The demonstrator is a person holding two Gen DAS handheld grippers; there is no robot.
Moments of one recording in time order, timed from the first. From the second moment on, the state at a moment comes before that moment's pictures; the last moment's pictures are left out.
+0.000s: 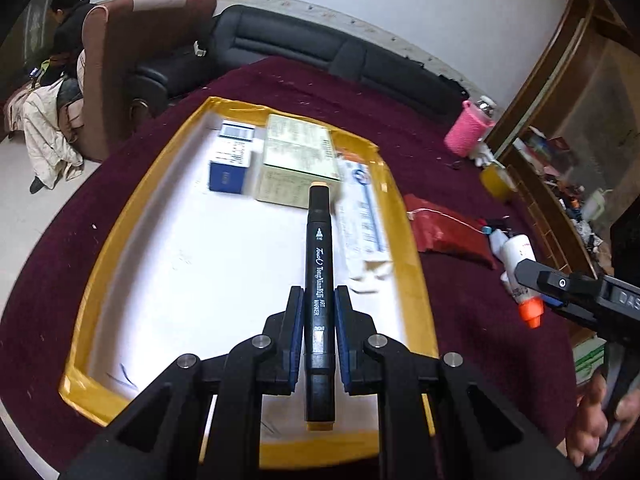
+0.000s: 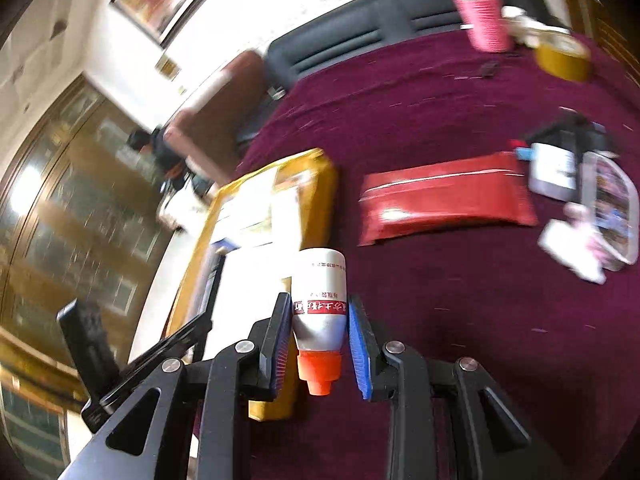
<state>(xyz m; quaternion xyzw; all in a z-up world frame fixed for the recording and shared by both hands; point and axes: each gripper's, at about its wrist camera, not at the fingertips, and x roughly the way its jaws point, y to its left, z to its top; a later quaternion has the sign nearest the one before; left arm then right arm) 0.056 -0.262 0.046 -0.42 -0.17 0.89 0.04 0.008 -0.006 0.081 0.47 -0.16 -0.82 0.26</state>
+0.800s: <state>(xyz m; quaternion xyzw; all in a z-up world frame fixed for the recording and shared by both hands) 0.009 -0.297 0.005 -0.47 -0.24 0.85 0.08 -0.070 -0.148 0.020 0.55 -0.09 -0.79 0.25</state>
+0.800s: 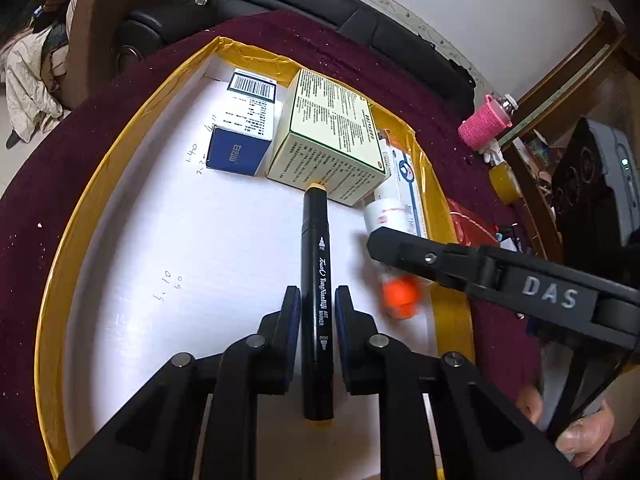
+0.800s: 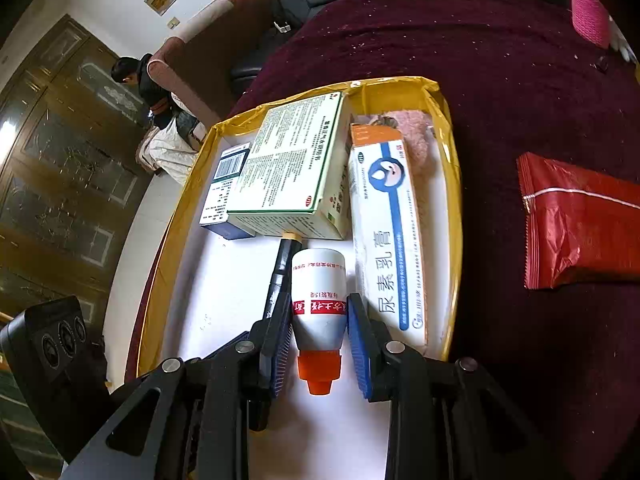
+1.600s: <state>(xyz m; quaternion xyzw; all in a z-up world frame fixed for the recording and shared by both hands) 0.067 -0.277 0.057 -0.42 -0.19 0.89 0.03 -0.016 -0.059 0.071 0.45 -0.09 -0.86 0.21</state>
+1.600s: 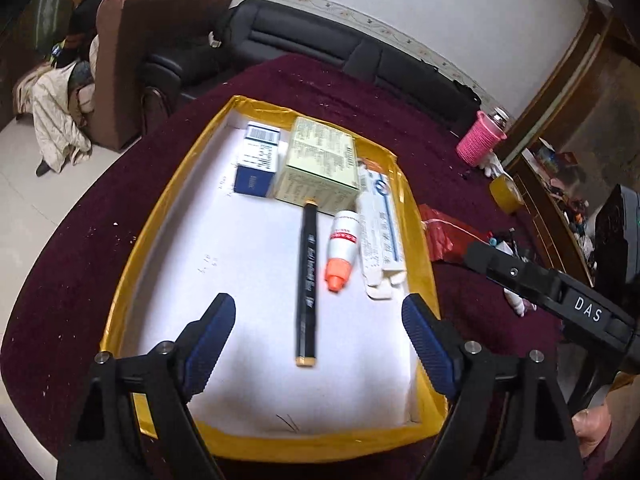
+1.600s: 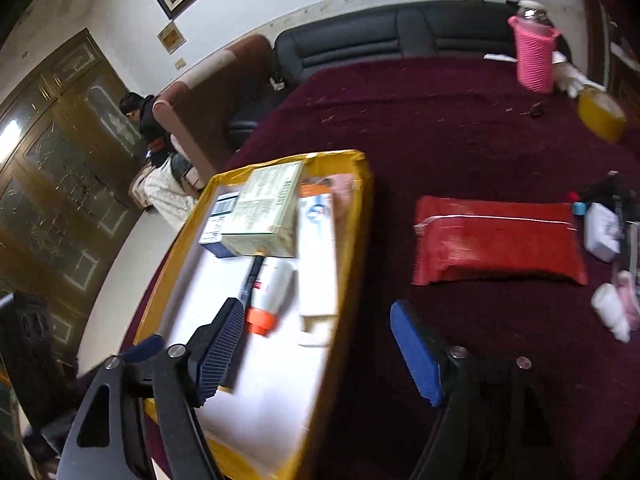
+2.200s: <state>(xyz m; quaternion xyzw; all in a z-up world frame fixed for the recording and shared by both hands) 0.070 -0.154 0.076 -0.41 -0.12 0.89 0.18 0.002 0.188 0.051 0.39 -0.25 -0.88 0.05</state>
